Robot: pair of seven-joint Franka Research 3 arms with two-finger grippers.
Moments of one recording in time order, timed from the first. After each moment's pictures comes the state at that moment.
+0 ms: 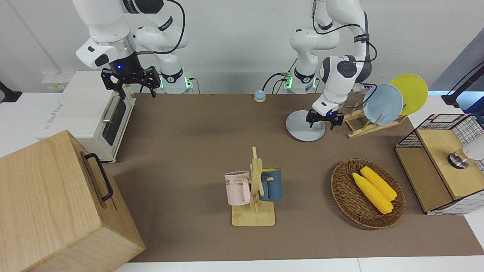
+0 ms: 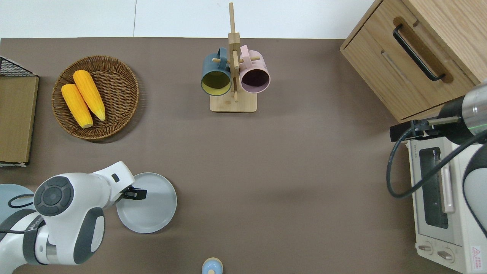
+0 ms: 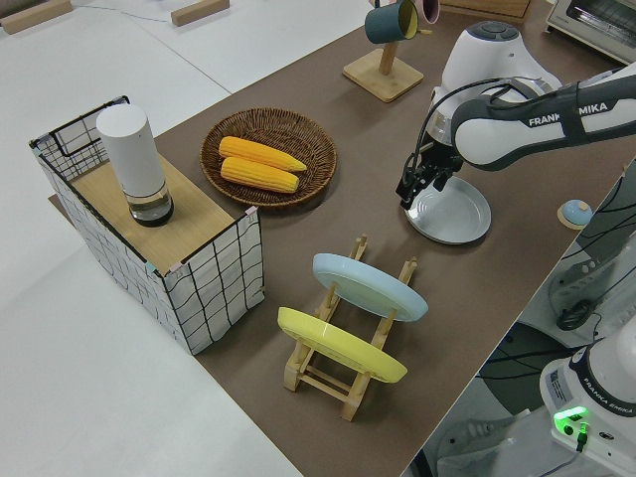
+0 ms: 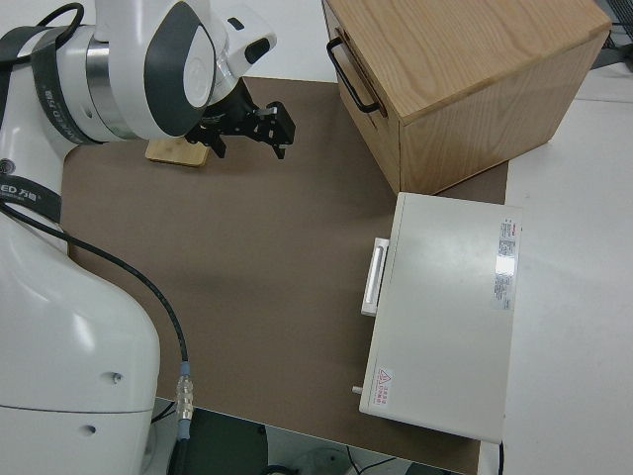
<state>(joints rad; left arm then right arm) -0.02 -0.12 -0.09 -2.52 0.02 2.41 0.09 -0.04 0.03 0.13 -1.49 -0.02 1.51 0.04</state>
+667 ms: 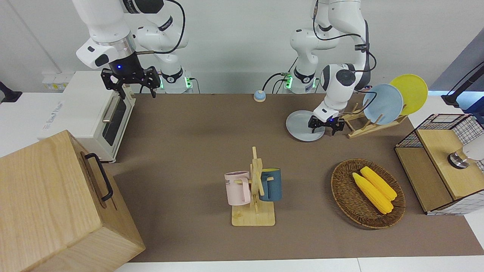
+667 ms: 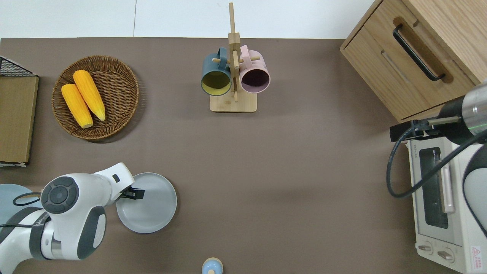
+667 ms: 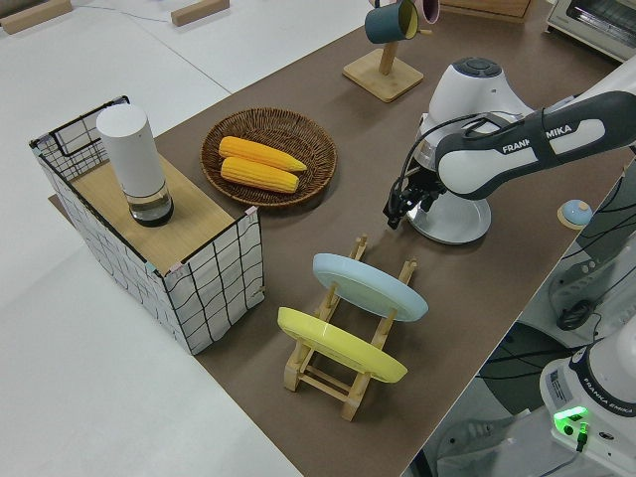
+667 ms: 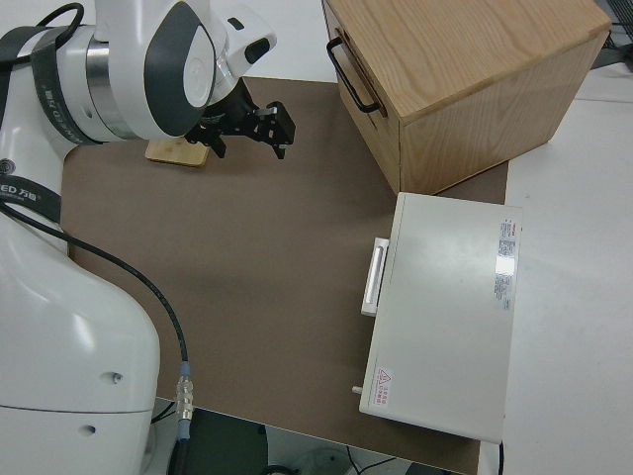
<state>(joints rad) 0.02 -0.06 -0.09 -2.55 0.08 2.49 0.10 -0.04 0.03 0.13 -1.49 -0.02 1.51 0.04</state>
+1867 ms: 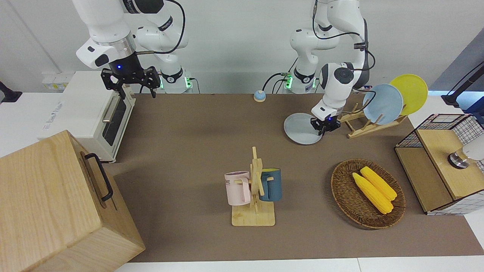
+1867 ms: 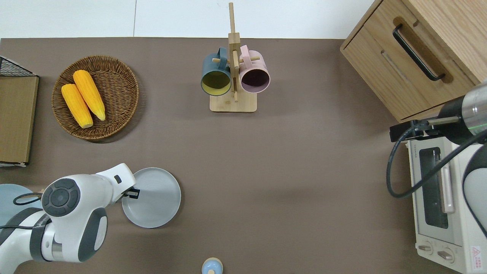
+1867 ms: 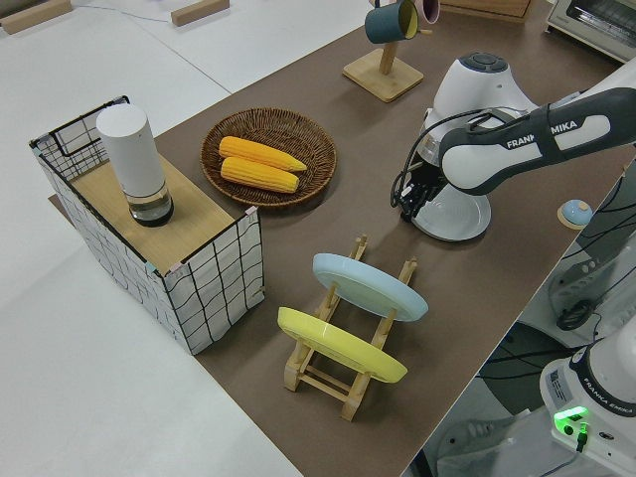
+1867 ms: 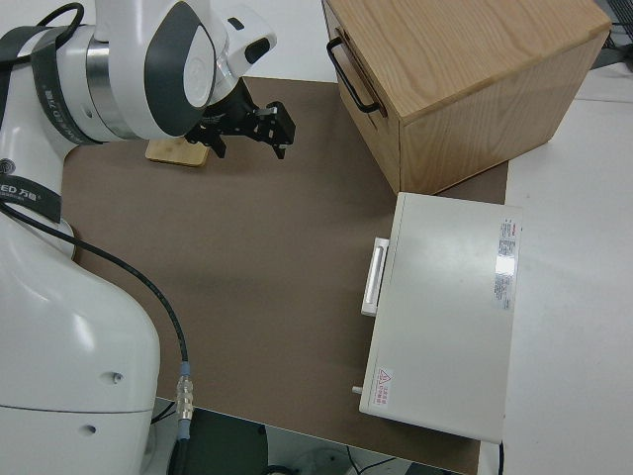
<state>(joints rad) 0.01 -0.08 -0.10 -2.55 0.08 2.50 0.10 -0.04 0.03 0.13 -1.49 -0.02 1.51 0.04</state>
